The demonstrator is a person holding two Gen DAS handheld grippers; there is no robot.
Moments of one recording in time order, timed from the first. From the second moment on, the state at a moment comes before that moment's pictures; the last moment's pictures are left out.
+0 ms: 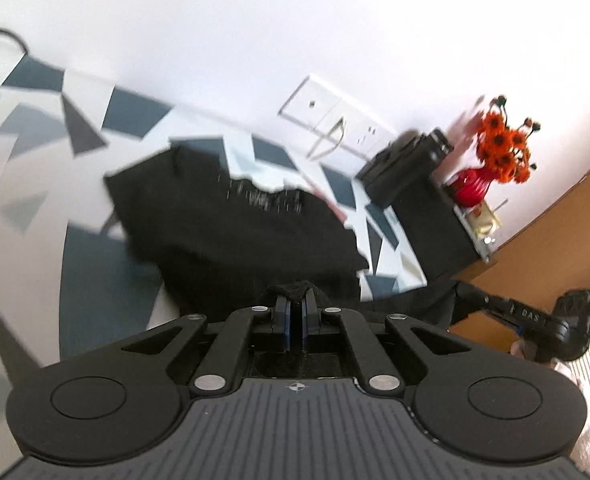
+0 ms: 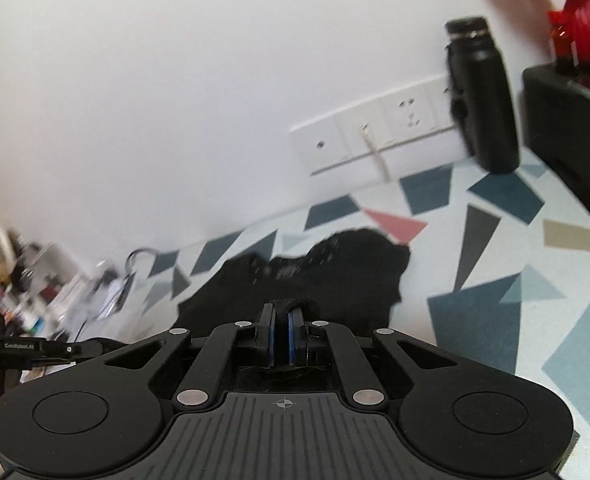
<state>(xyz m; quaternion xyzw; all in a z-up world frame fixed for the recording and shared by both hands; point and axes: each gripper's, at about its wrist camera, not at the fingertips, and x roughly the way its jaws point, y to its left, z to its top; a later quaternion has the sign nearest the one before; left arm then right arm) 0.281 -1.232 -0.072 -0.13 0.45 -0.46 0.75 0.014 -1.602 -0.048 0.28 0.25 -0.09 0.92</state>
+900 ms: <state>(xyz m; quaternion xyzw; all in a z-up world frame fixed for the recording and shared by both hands) 0.466 -1.355 -0.166 -0.13 0.51 -0.35 0.78 0.197 -1.734 -0.145 0.33 0.31 -0.14 0.88</state>
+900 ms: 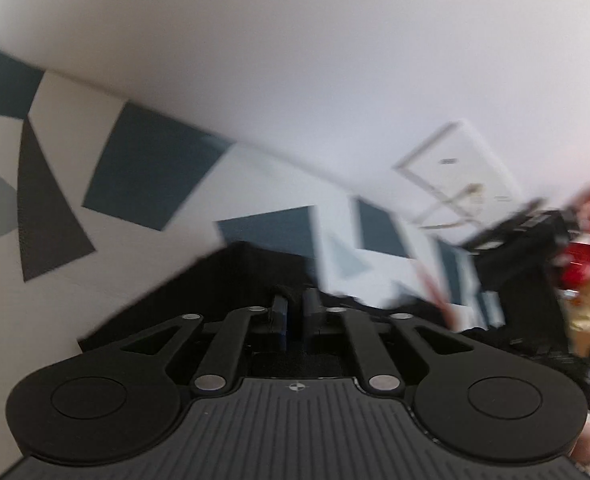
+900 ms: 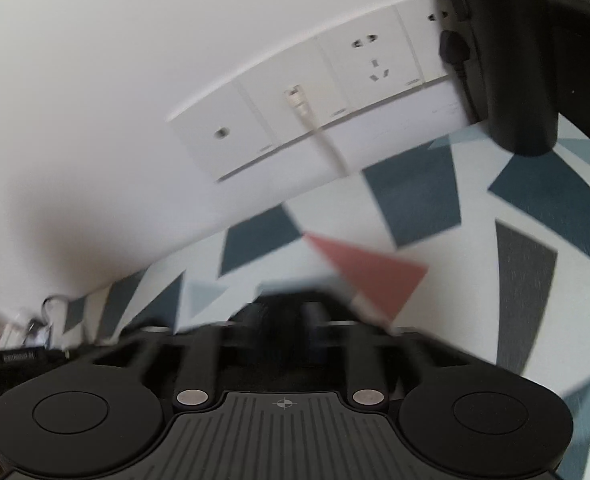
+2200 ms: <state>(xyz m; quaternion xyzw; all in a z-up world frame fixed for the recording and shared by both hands) 0.428 -1.330 -0.171 0.08 0.52 -0.31 0.79 0.175 -1.698 -0.177 0.19 0.43 -0.15 0.87</state>
